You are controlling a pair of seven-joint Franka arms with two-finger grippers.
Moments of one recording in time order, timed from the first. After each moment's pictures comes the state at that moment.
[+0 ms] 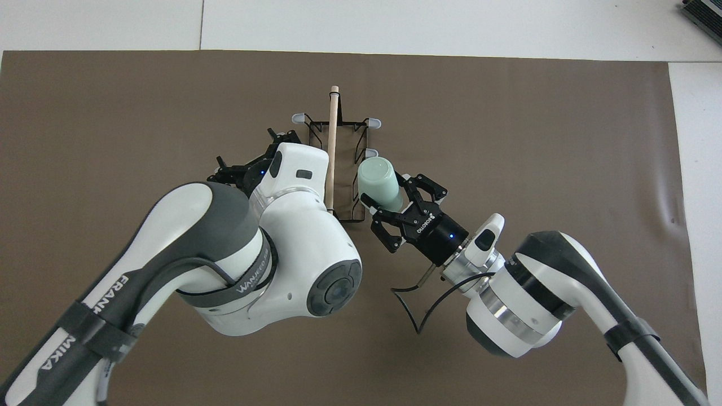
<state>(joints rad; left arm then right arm) -0.12 0.08 -0.44 -1.88 0.83 2.18 -1.30 0.46 0.04 0.03 -2.27 2.66 2.42 -2.71</state>
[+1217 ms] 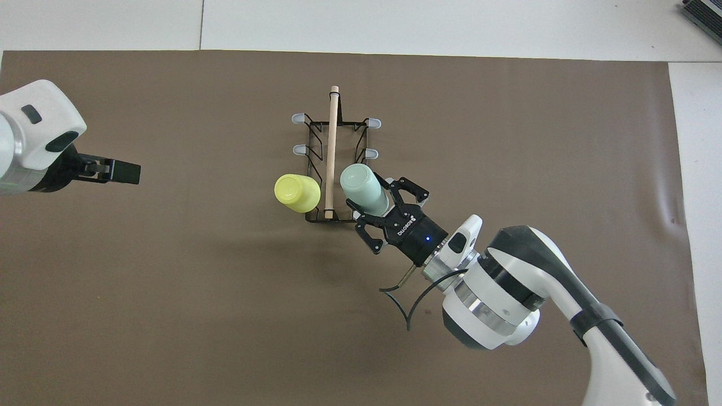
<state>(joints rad) -0.12 -0.05 0.02 -1.80 -0.01 1.86 0.08 0.51 0.12 0.02 -2.23 2.66 2.49 -2.74</state>
